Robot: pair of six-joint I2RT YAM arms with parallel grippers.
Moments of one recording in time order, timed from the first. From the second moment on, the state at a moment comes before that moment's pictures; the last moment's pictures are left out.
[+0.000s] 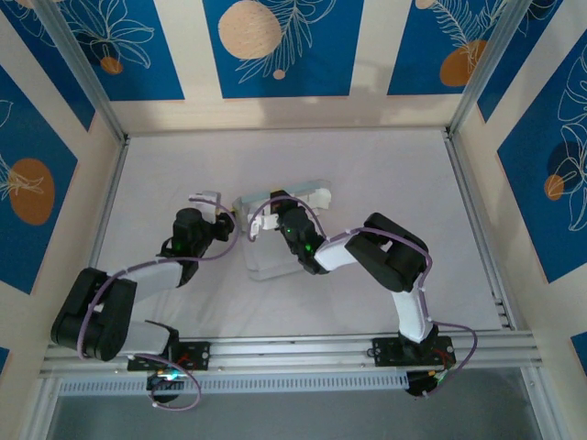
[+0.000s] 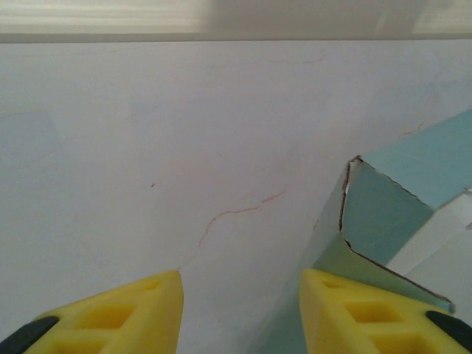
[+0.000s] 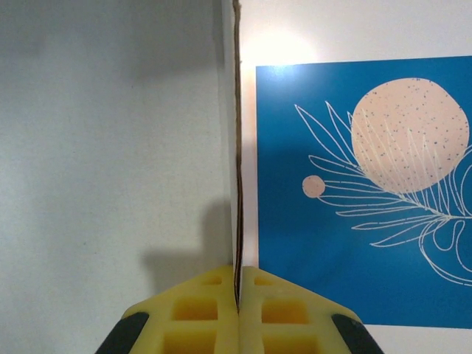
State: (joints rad) left arm -0.32 1.36 0.42 0.56 0.05 -0.15; right arm 0.86 2.02 0.93 1.01 0.50 -1.47
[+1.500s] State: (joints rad) left arm -0.39 1.49 0.42 0.67 0.16 -0.07; right arm 0.84 1.98 1.01 0.73 0.49 -1.34
